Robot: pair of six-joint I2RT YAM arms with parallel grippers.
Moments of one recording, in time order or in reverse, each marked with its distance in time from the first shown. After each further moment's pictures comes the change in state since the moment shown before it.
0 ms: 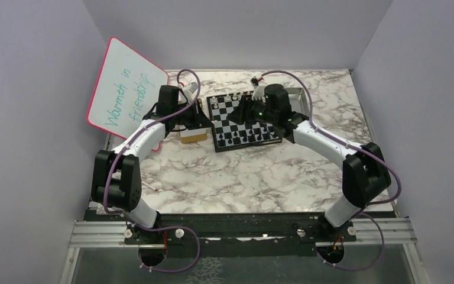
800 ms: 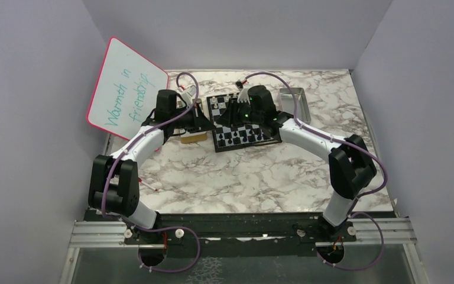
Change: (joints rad) left arm 0.000 -0.050 -0.100 0.133 0.127 -0.079; right arm 0.099 0.142 0.123 -0.016 0.034 0.014
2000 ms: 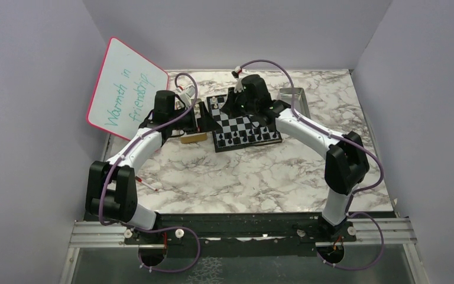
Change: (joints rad) left arm 0.000 -0.045 -0.016 -0.023 -0.015 0.021; right arm 0.006 0.054 0.191 -0.191 0.199 -0.150
